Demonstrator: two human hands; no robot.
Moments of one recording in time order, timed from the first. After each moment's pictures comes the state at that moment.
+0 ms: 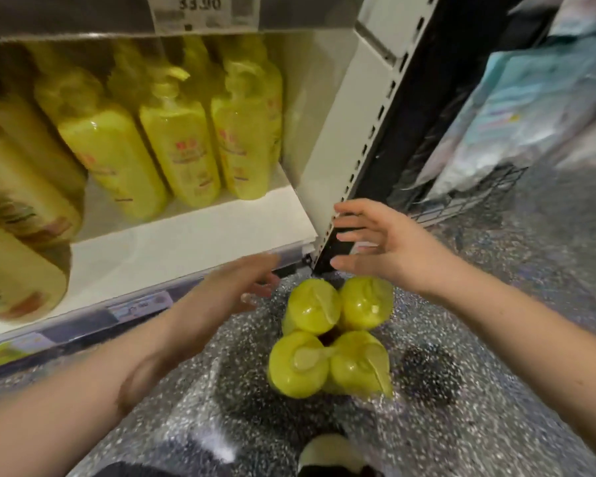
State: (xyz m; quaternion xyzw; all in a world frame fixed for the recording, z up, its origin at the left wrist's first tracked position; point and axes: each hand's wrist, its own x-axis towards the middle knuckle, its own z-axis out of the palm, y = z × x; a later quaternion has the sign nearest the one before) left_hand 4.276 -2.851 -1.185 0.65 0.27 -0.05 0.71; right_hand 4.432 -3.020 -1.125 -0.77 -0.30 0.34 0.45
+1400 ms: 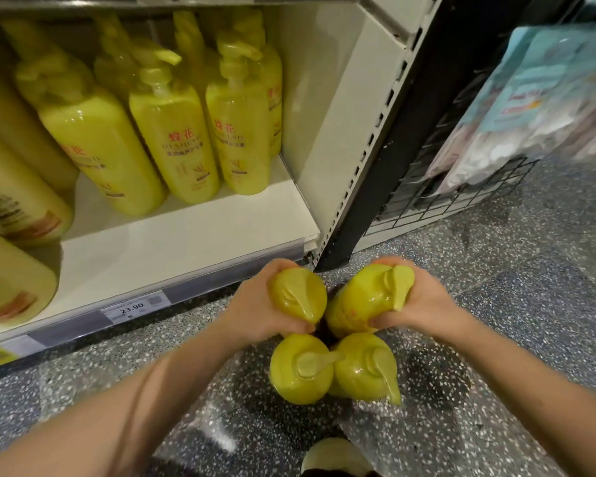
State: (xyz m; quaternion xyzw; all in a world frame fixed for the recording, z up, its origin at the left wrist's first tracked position) left_hand 4.305 -2.868 -1.260 0.80 0.20 -0.04 0.56; right_hand 4.456 -3.086 -1.229 -0.85 -0.21 0.30 0.37
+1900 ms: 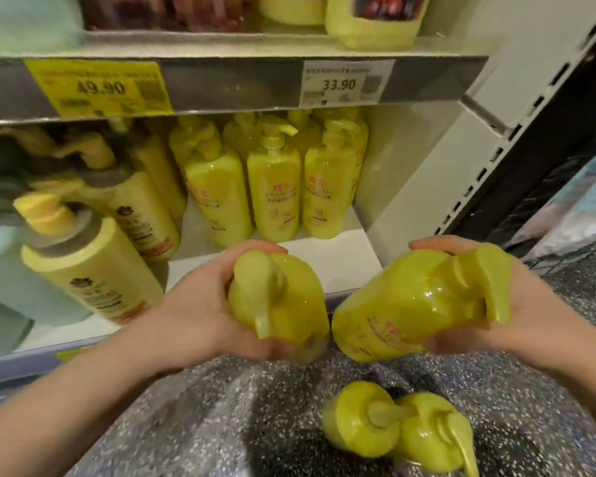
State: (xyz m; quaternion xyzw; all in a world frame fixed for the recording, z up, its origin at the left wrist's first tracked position) left_hand 4.206 -2.783 -1.113 0.81 0.18 0.07 0.55; right_hand 4.417 -3.014 -1.086 -0.73 -0.44 0.30 0.44
